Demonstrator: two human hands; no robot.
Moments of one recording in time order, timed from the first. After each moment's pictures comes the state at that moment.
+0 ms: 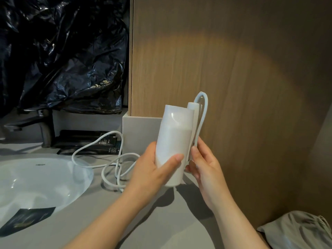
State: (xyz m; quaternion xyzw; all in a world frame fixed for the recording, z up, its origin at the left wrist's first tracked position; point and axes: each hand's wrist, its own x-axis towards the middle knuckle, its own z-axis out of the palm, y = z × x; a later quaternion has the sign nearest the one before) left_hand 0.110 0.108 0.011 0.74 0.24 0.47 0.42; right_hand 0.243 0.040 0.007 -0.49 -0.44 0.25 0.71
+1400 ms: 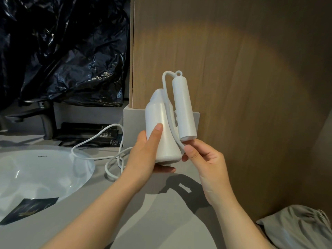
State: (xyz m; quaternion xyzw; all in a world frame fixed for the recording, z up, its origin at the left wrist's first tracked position) left_hand 0.107 0.115 0.025 0.60 0.24 0.42 0.64; right_hand 0.230 0.029 0.009 -0.48 -0.48 0.18 0.71
